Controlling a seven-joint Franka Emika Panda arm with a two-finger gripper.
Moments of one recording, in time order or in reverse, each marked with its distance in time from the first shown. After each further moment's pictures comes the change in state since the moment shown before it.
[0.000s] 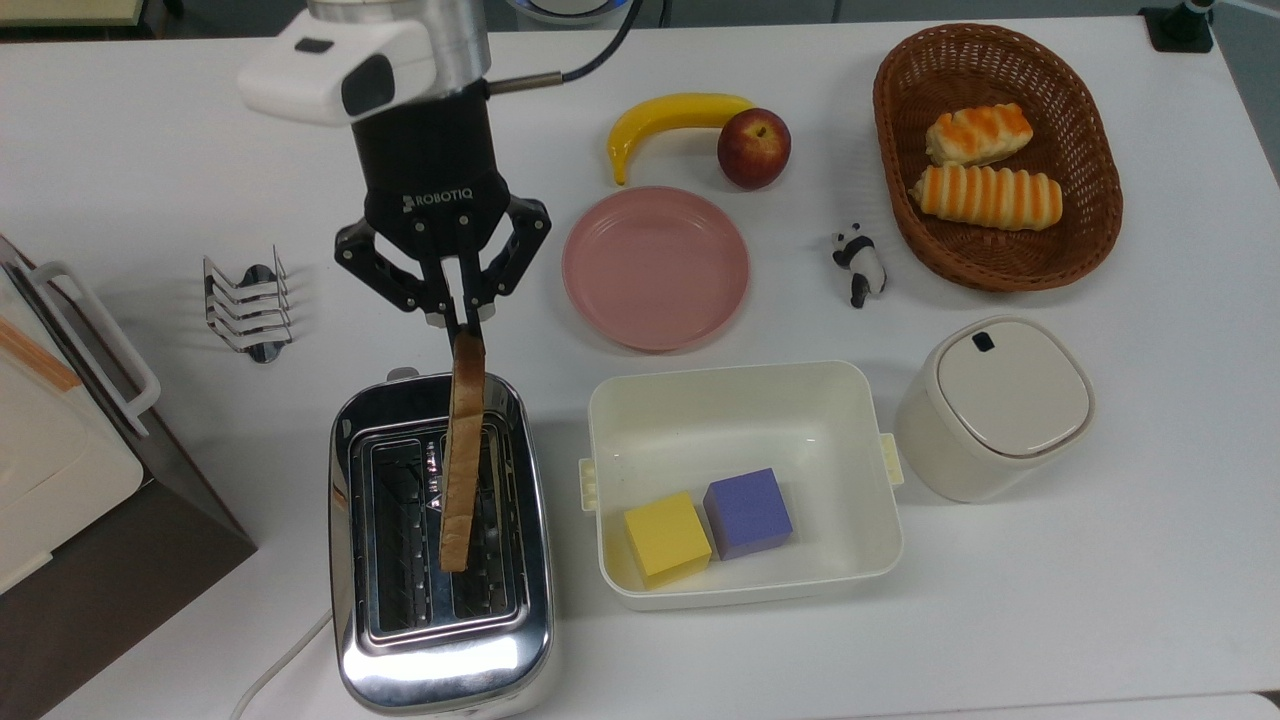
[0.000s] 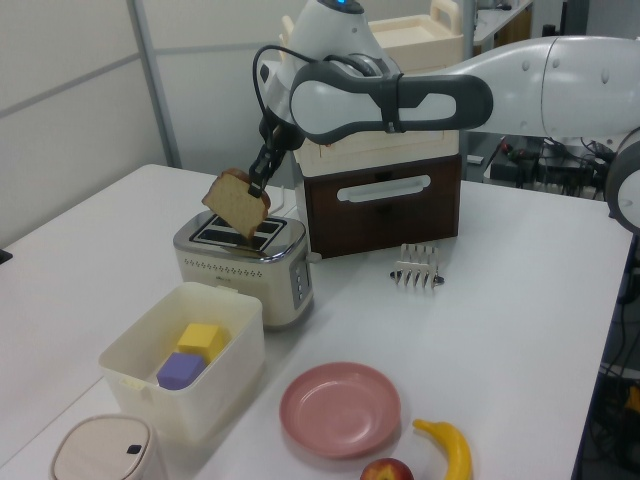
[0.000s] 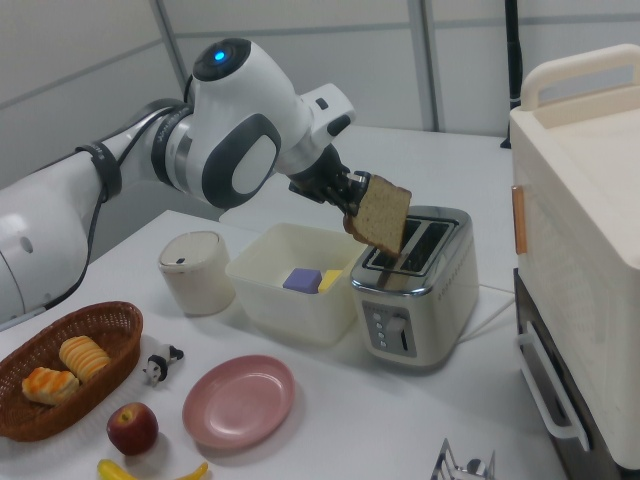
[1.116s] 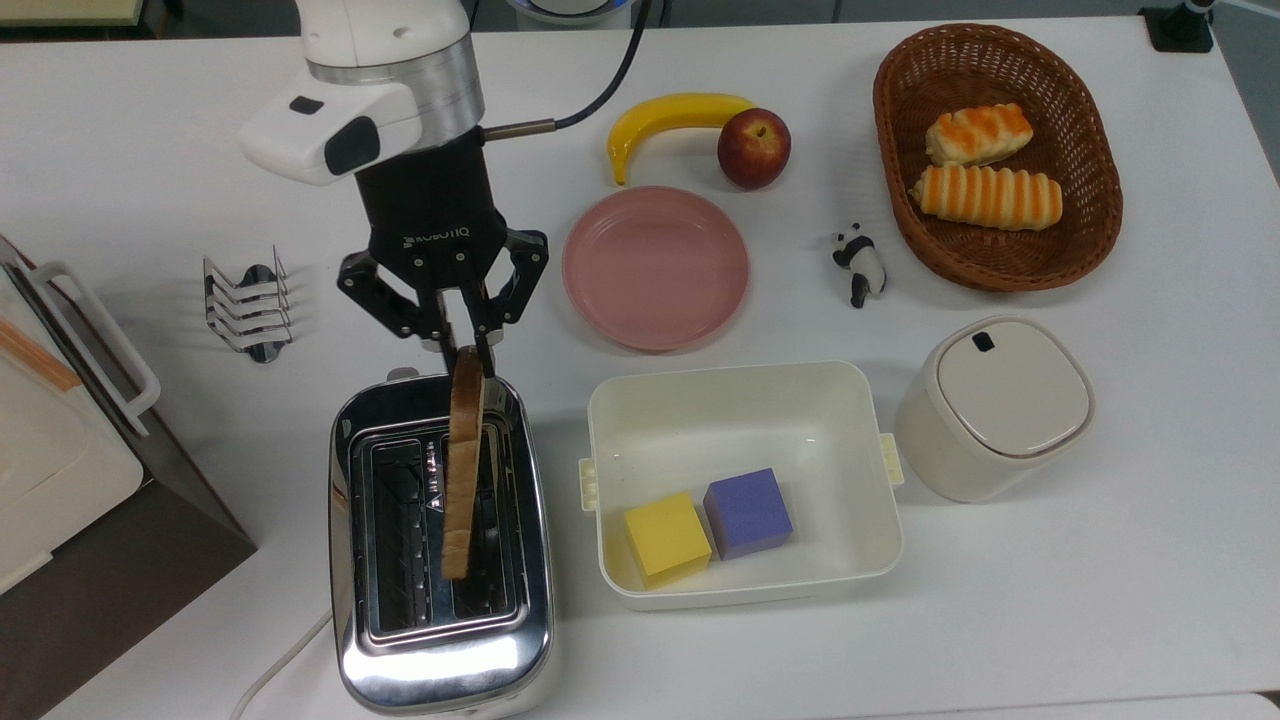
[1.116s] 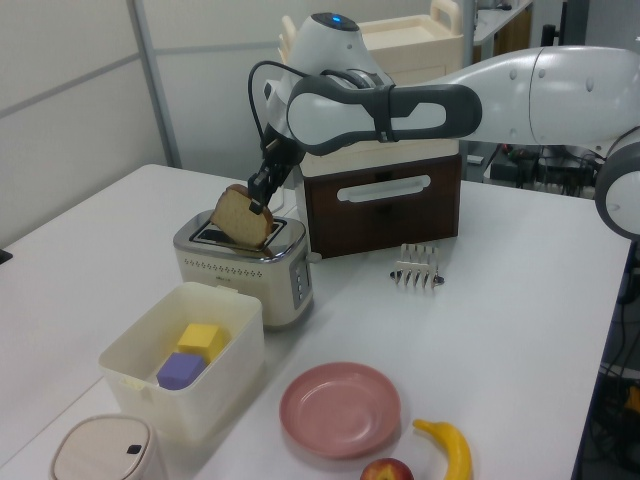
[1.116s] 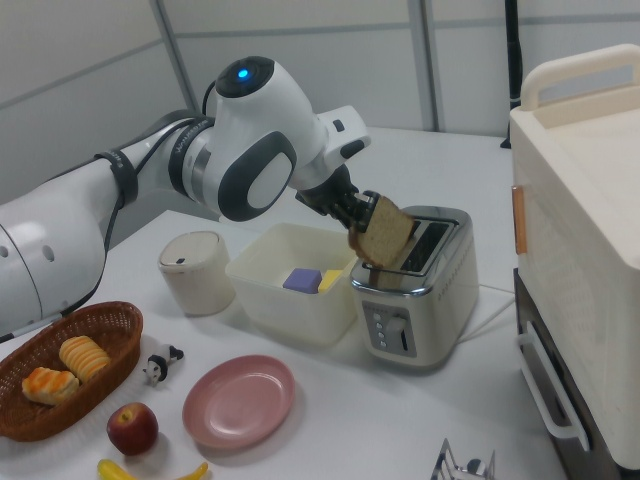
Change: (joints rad) arm -0.005 0.034 -0.008 -0.002 0.039 -0.008 0.086
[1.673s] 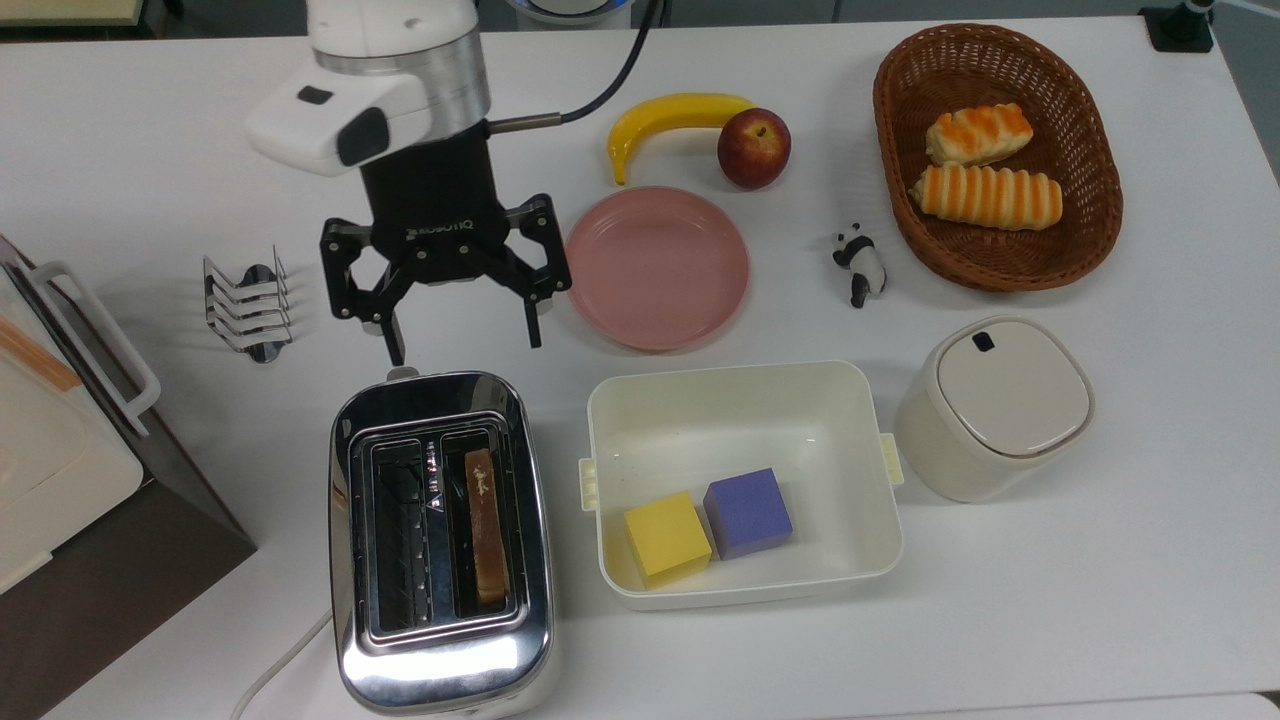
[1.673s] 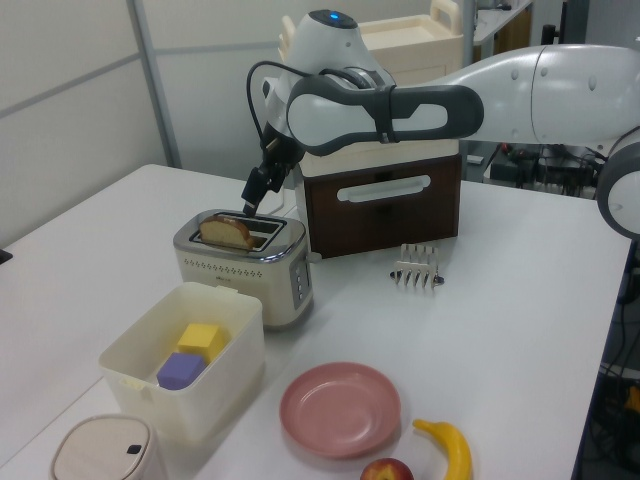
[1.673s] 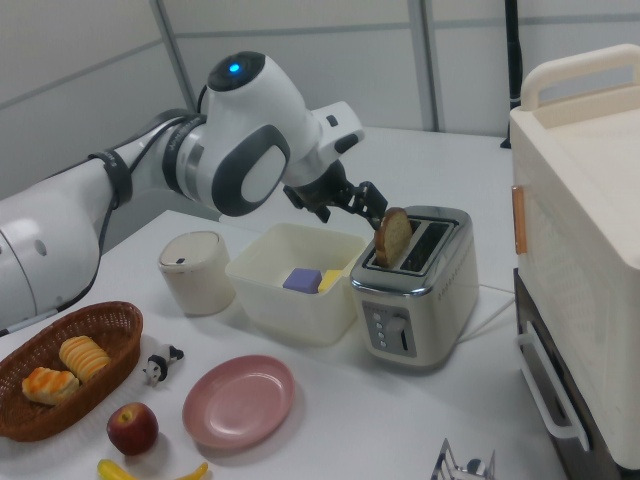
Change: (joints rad) arm 0.010 -0.009 0.001 0.002 -0.051 -0.023 0.000
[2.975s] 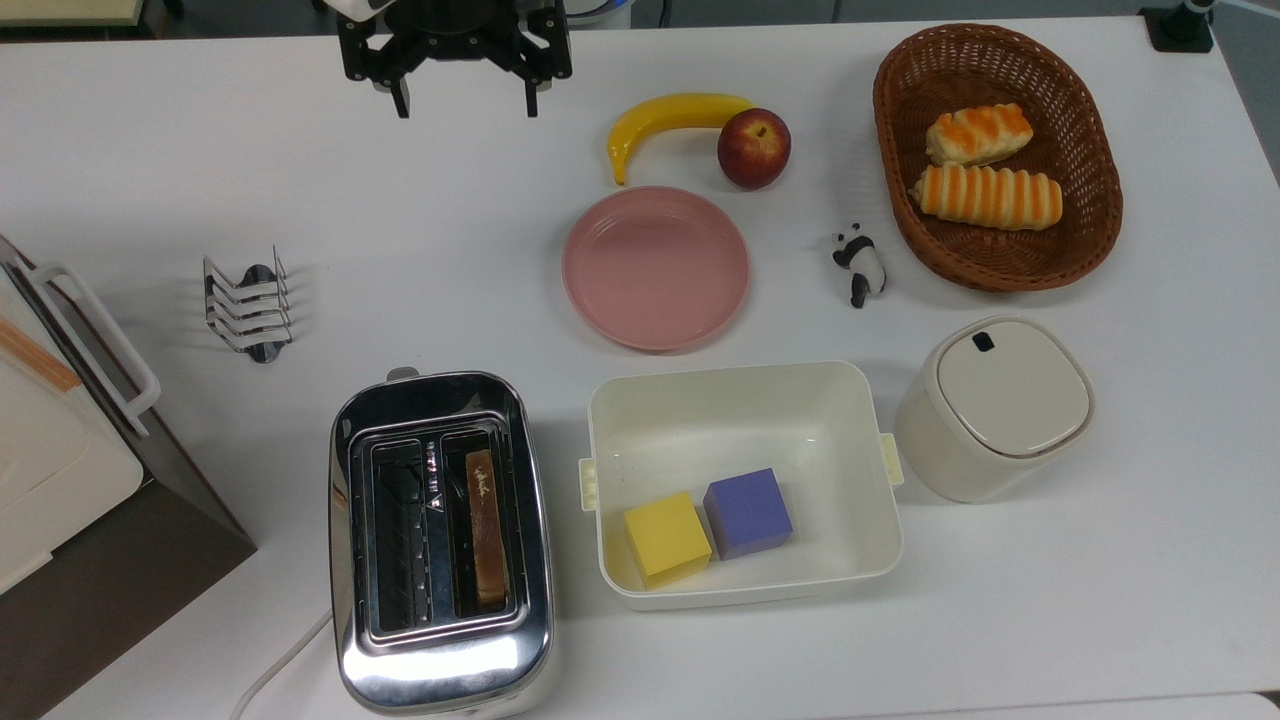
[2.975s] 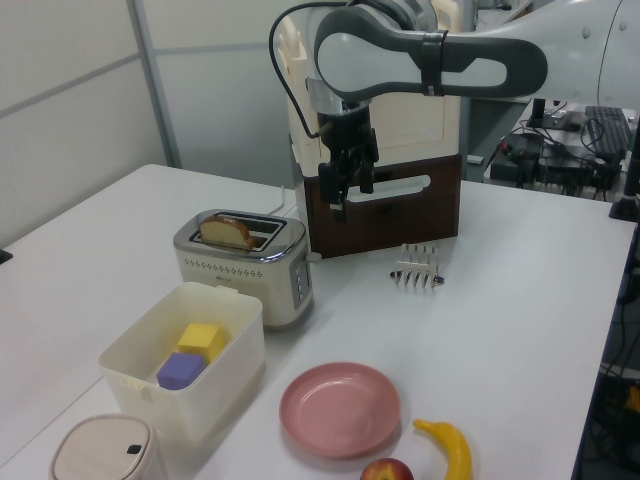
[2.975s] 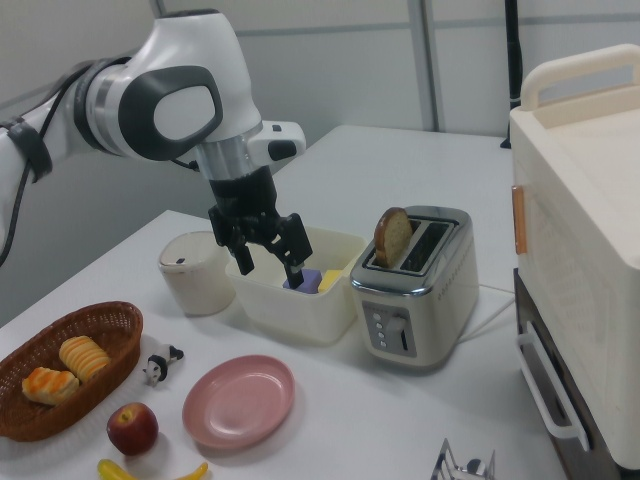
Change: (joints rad) arm 0.014 -0.193 0.000 -0.029 -0.131 -0.669 0.162
